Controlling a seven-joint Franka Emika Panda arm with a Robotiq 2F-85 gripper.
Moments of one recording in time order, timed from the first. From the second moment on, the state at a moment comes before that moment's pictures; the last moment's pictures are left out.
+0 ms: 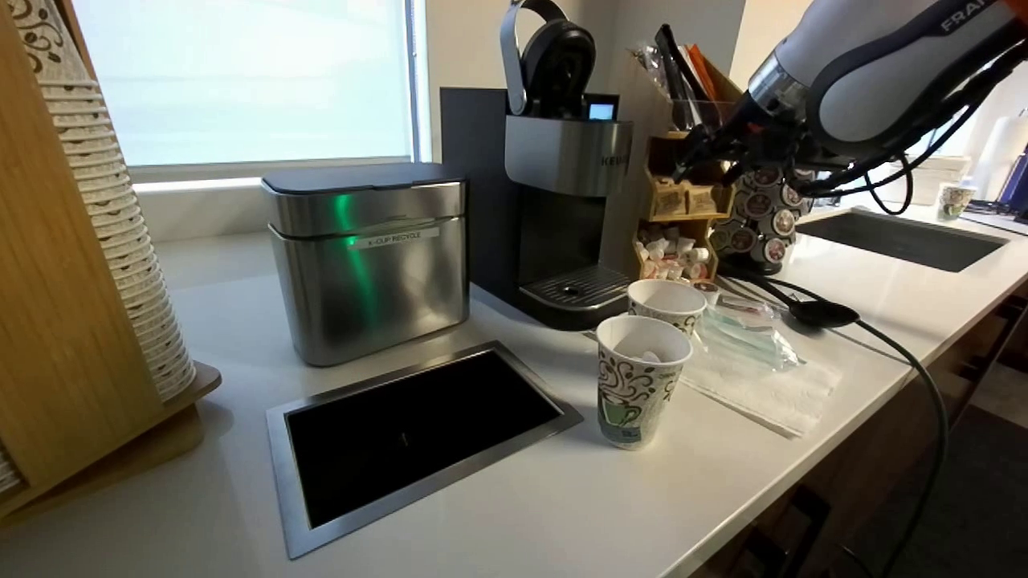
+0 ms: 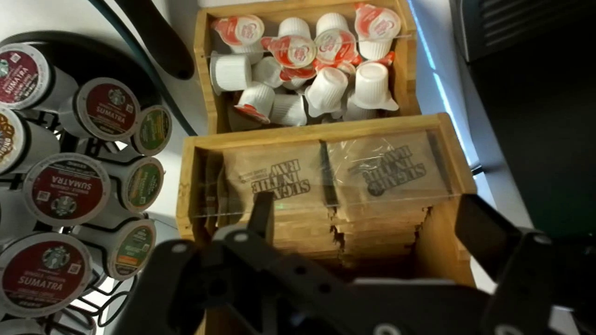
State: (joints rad) arm -0.20 0.10 -0.07 -2.23 -0.39 3.06 0.52
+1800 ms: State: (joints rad) arm -0.04 0.22 -0.29 -2.13 -0.68 3.17 0.69
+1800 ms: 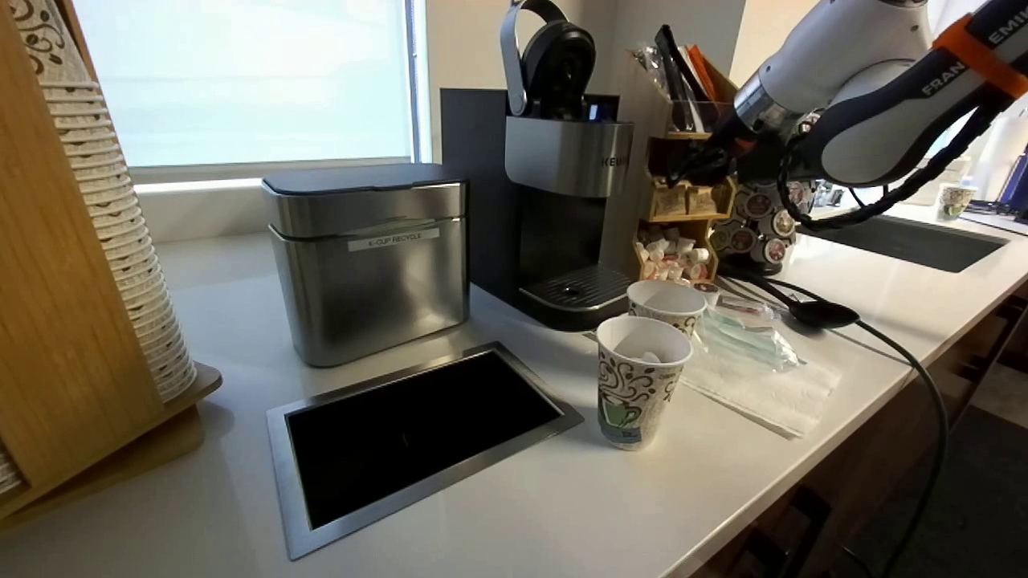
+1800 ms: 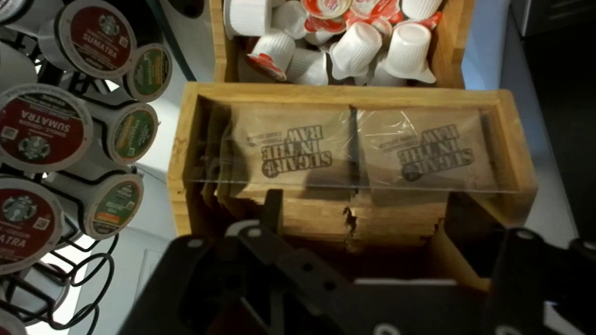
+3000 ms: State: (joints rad) arm 0.08 0.27 -0.39 -2.09 -0.68 3.17 0.78
